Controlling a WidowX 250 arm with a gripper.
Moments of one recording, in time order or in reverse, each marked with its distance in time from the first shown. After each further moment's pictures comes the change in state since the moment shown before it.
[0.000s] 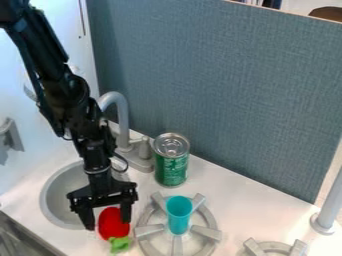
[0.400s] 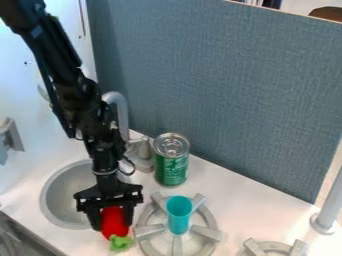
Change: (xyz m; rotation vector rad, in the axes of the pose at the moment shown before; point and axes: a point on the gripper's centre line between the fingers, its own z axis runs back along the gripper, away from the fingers) arm 0.003 -0.007 -0.005 0.044 0.000 -0.002
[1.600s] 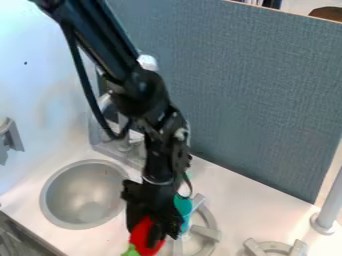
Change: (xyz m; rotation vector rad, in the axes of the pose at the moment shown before) arm -0.088 -0.062 0.039 0.178 -0.011 -0.895
